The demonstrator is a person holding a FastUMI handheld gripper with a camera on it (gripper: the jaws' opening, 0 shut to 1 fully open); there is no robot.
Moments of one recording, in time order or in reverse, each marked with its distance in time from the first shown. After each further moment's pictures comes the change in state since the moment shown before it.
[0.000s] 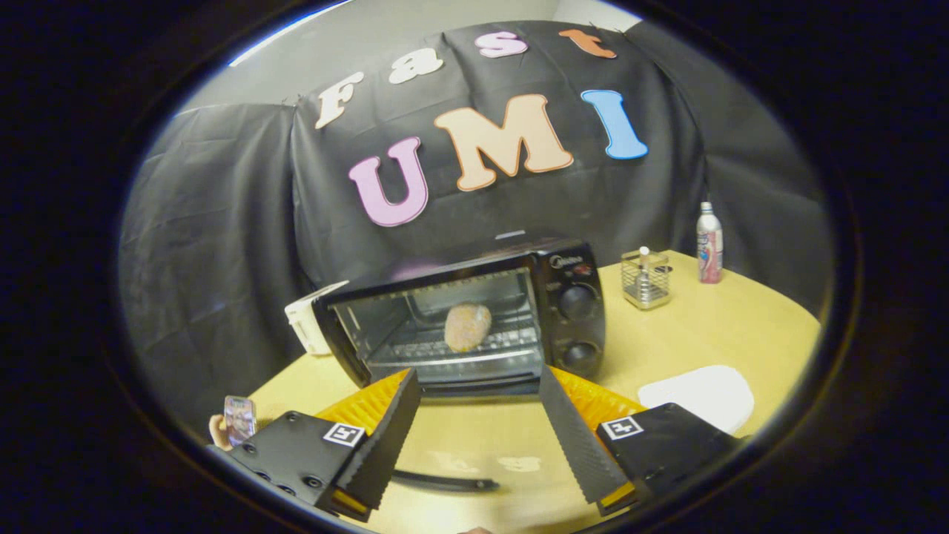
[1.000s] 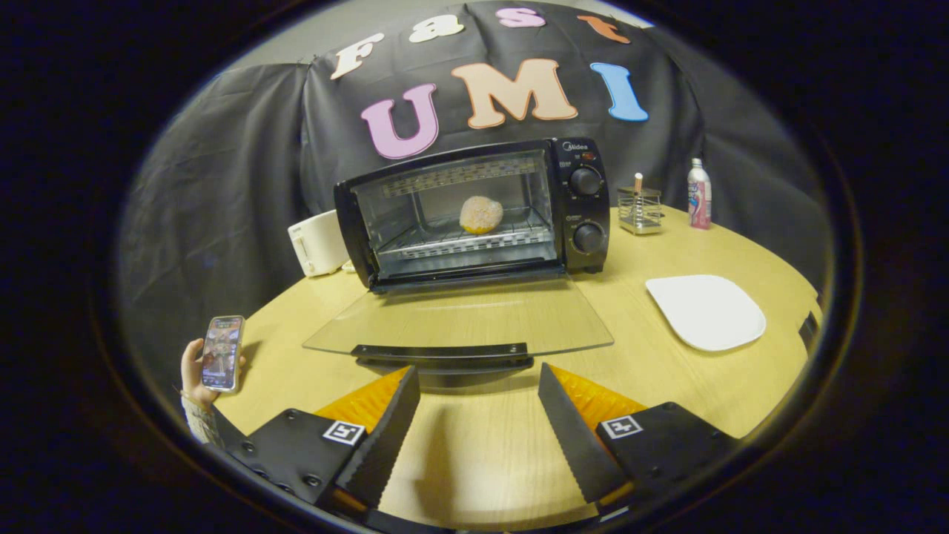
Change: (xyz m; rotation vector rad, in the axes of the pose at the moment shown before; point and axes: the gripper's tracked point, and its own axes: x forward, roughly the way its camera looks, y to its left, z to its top) arm -0.025 0.035 -0.124 -0.028 0.160 -0.023
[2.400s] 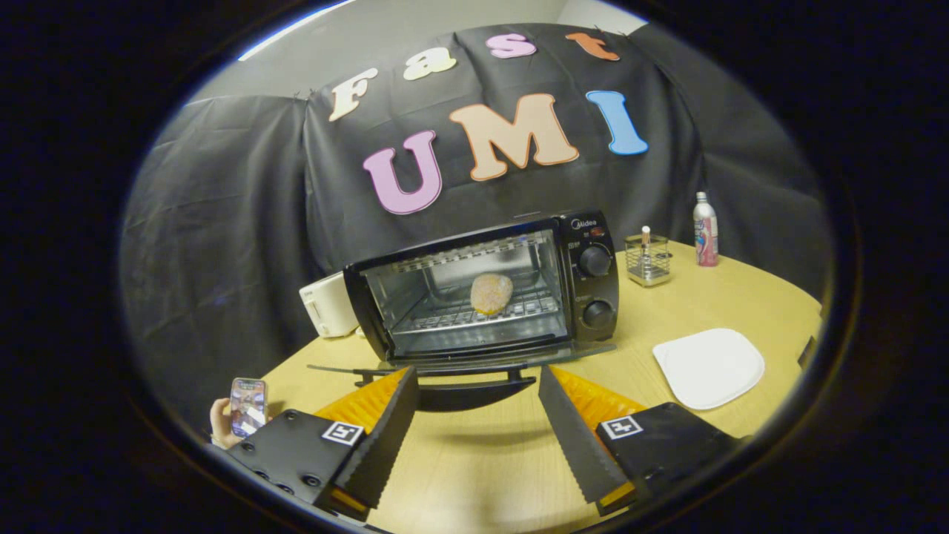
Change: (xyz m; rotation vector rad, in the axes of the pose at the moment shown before) arm 0.000 0.011 0.099 0.061 -0.186 0.063
